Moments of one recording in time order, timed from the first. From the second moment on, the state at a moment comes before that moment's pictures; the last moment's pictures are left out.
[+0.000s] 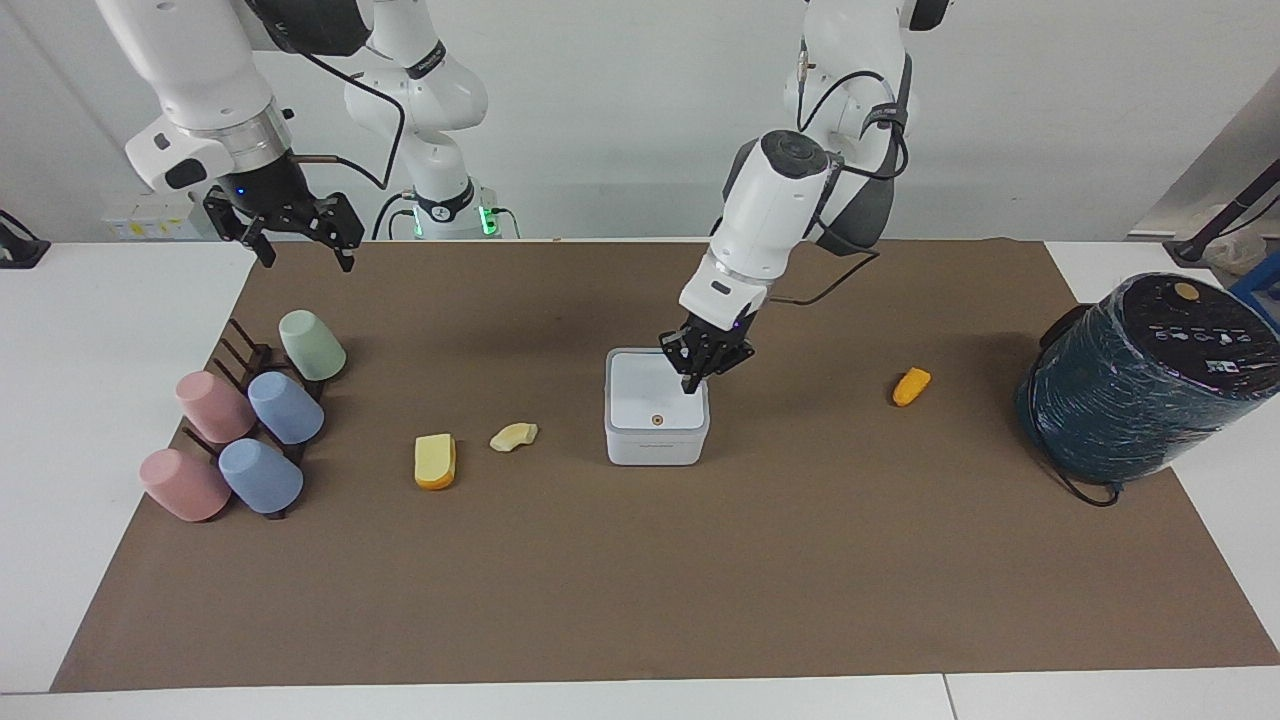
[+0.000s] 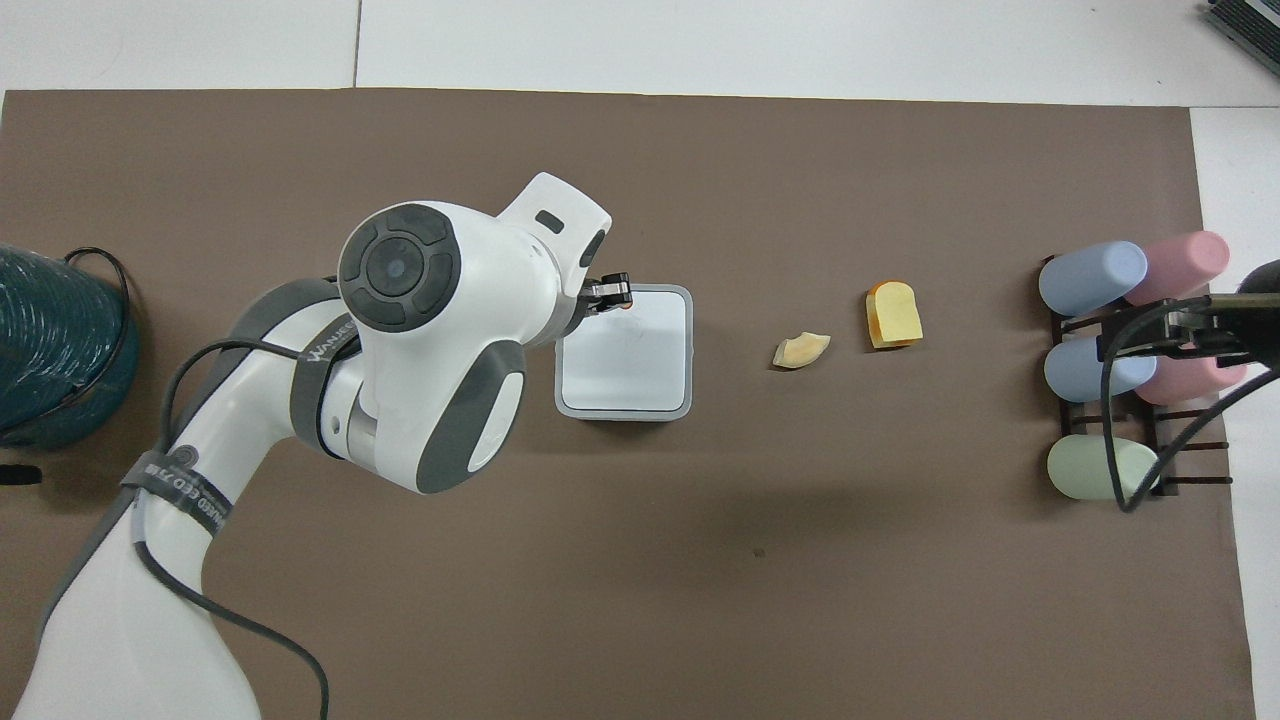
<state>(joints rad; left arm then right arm) -0.60 0.28 0.02 -1.72 -0.17 2.27 -0.57 0.02 -0.06 -0.01 -1.66 -0.04 1.58 0.08</state>
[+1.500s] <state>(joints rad) -0.37 0.33 0.06 -1.41 -0.17 1.80 -0.32 0.03 -0.07 0.01 -1.83 -0.03 1.85 0.17</state>
